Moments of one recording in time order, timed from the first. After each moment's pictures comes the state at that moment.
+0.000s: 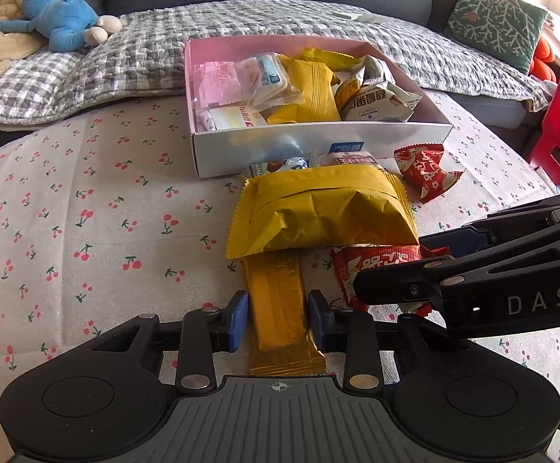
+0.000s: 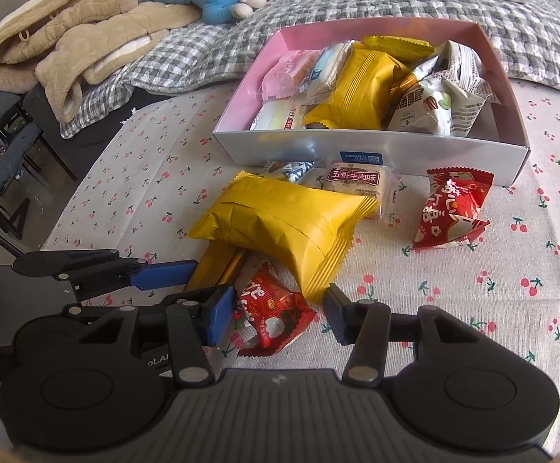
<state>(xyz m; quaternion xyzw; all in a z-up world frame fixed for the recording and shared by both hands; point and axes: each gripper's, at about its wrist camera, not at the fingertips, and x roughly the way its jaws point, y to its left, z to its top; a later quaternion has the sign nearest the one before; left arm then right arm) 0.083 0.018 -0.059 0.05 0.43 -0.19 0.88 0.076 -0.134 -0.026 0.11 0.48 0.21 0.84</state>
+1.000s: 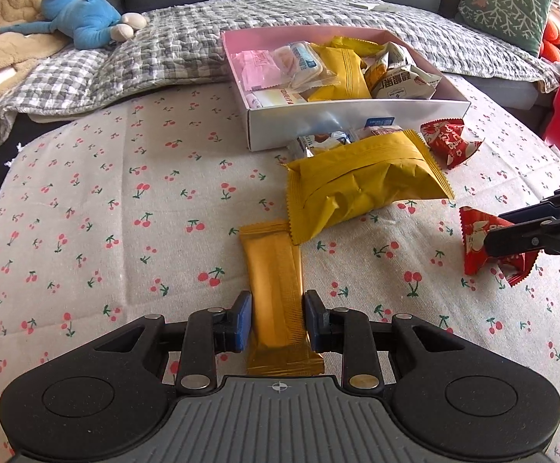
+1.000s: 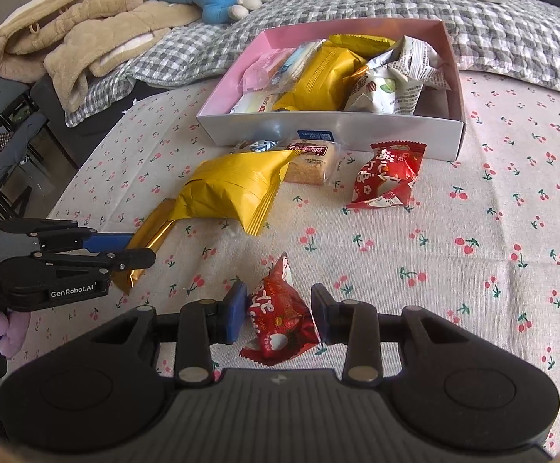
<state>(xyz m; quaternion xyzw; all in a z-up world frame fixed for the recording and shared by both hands) 0.060 0.054 -0.056 0.09 0.44 -0.16 0.88 0.037 -0.176 -0.023 0.08 0.47 0.22 0.85</state>
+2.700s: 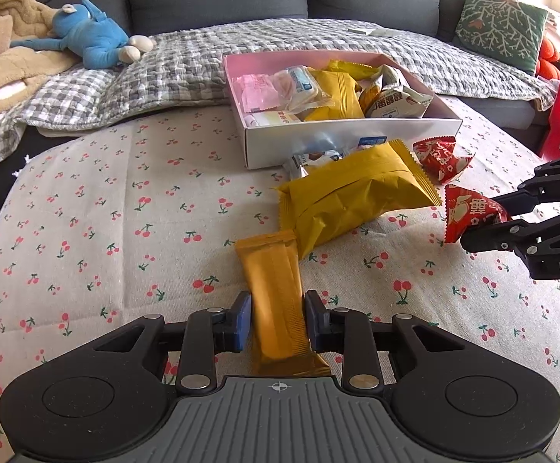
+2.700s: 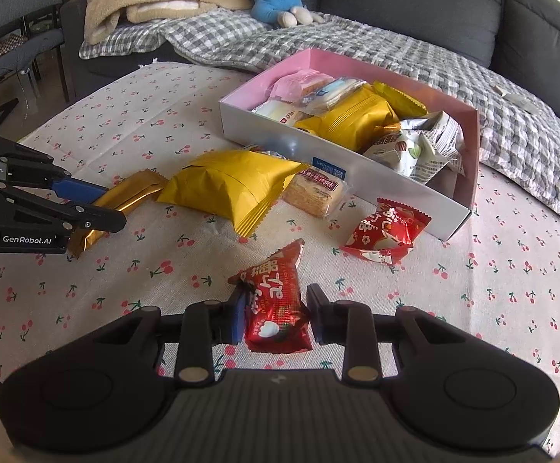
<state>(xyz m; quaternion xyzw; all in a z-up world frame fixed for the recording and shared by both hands) 0.047 0.050 -0.056 0.07 0.40 -0.16 0.90 0.037 -0.145 -0.018 -0.09 0.41 0.22 0.88</state>
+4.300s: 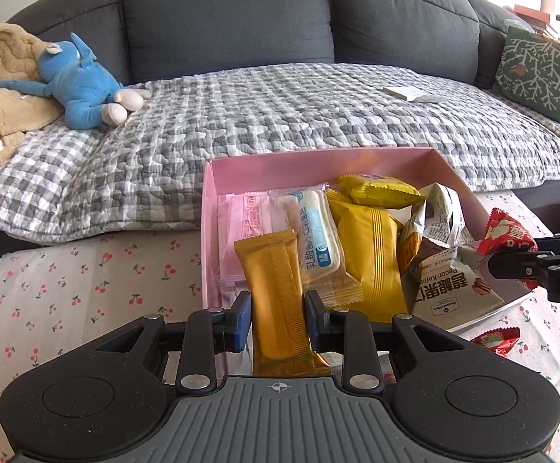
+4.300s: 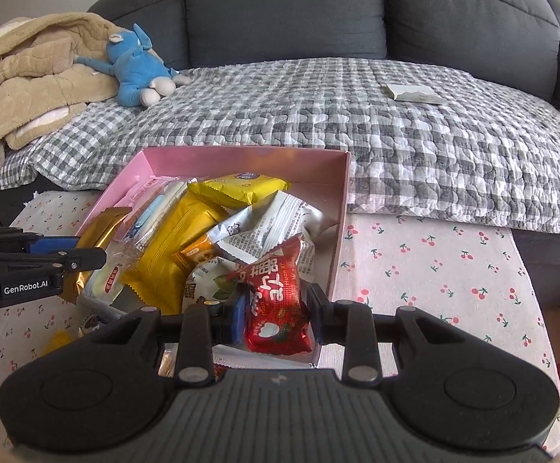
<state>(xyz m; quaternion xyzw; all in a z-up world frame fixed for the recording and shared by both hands) 0.201 -0.019 -0.023 0.06 0.36 -0.12 0.92 0.160 -0.220 -0.007 0.04 0.39 0.12 0.91</state>
